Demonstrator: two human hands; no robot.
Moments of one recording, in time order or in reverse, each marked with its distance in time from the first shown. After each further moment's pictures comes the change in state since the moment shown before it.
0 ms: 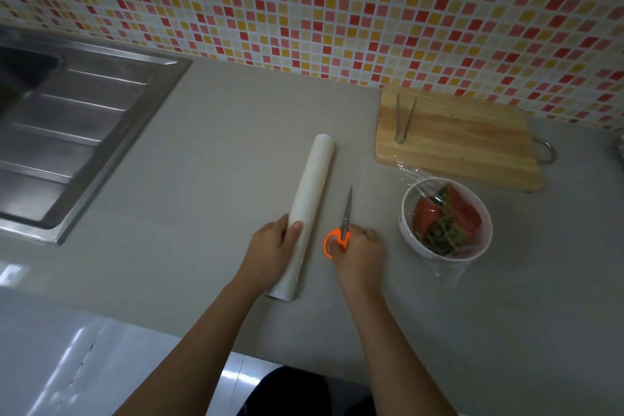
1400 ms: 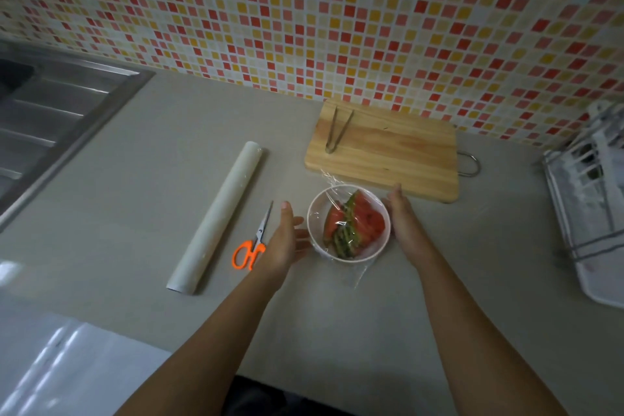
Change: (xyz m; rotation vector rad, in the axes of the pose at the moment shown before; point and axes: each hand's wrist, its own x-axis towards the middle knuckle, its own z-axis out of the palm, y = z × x) left_hand -0.002 0.156 0.110 -0.848 -0.066 -0.462; right_hand 0.124 0.145 -0.157 0.555 -0.337 0.092
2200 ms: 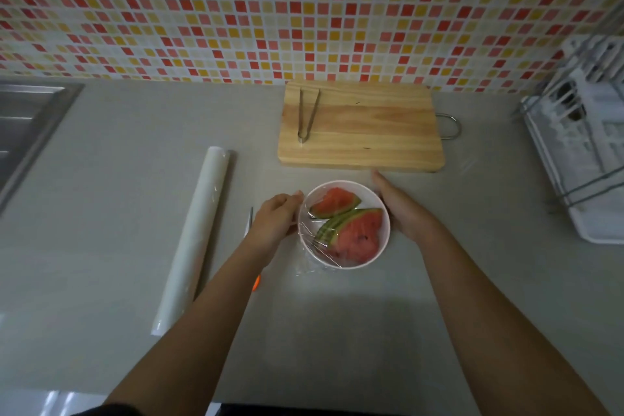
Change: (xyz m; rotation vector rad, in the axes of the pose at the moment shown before) left_hand 0.065 0.019 -0.002 0.184 -0.159 0.111; right_hand 0.027 0.013 -0.007 0.103 -0.143 0.268
